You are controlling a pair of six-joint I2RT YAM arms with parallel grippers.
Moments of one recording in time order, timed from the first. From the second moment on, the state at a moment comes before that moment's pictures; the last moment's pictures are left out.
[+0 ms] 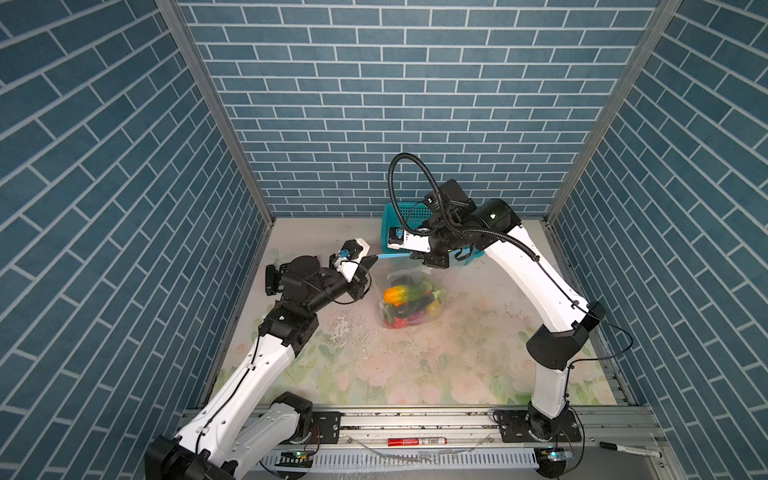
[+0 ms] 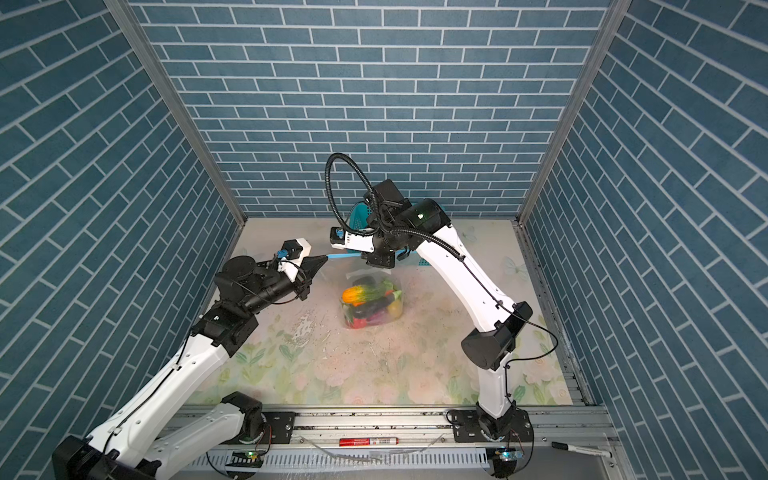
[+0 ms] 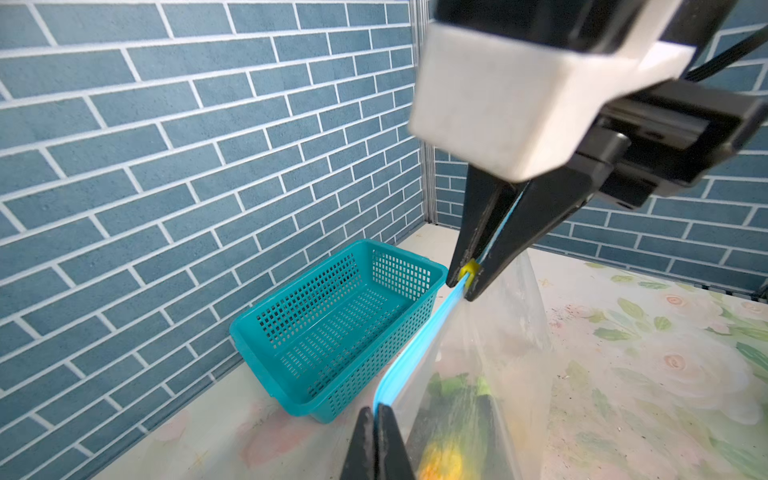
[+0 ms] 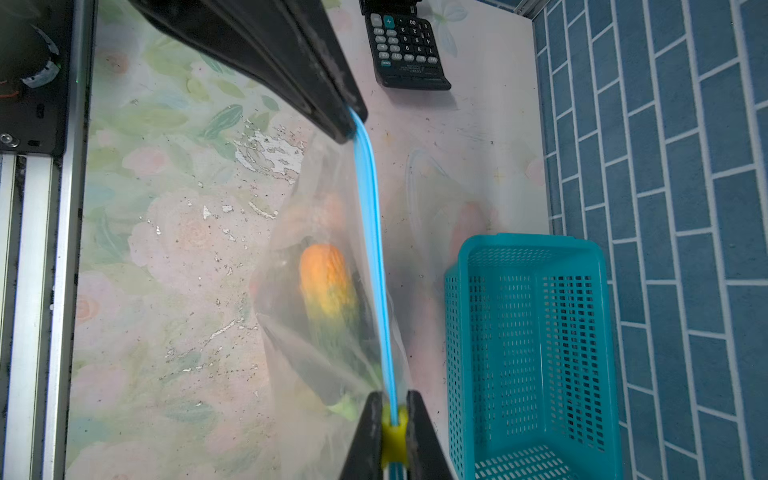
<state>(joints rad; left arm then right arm) -0.37 0.95 0.82 0.02 0.42 0.22 0.80 1.91 2.35 -1.38 -0.18 -0.86</state>
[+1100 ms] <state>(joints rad) -0.34 0.91 0.82 -0.07 0.36 0.27 0.74 1.87 2.31 -1.38 -0.12 -0.81</state>
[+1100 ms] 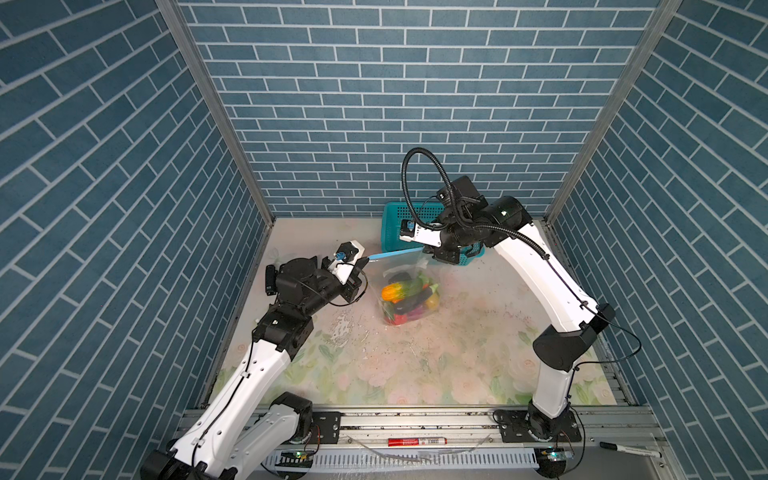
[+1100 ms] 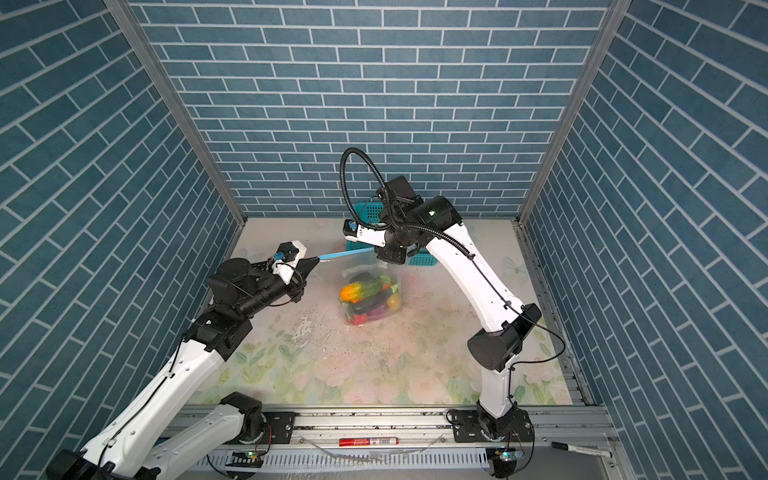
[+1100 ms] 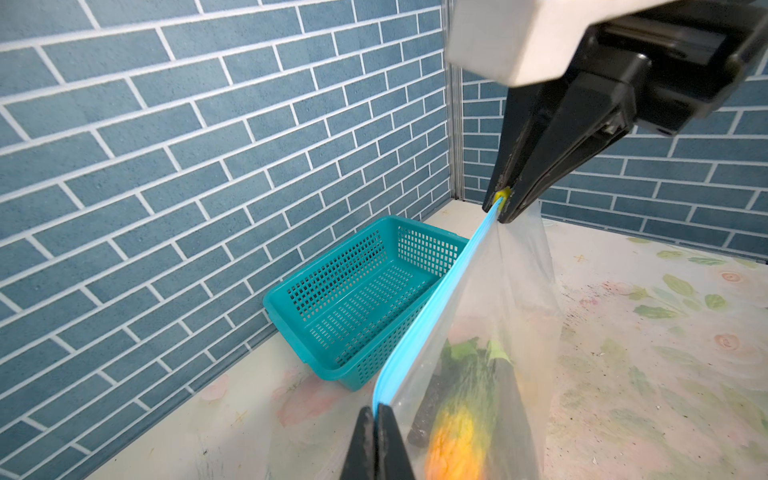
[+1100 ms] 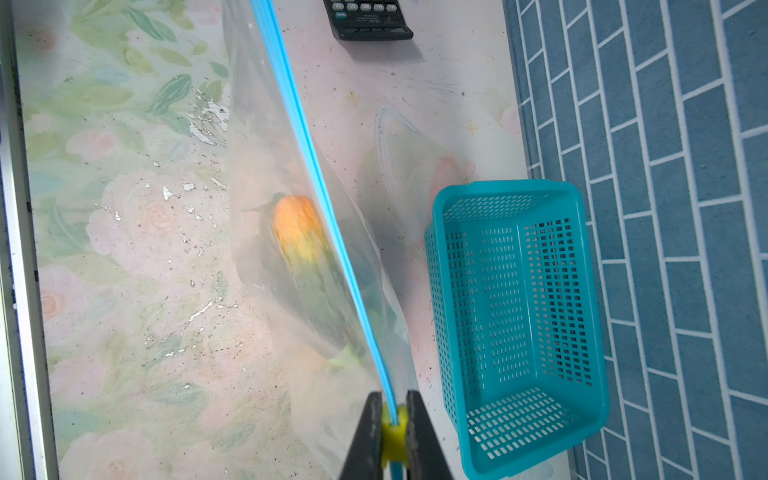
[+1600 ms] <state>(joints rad) -0.32 0.88 0.82 -0.11 0.35 0.28 0.72 1.87 2.31 -1.38 -0.09 -0.80</state>
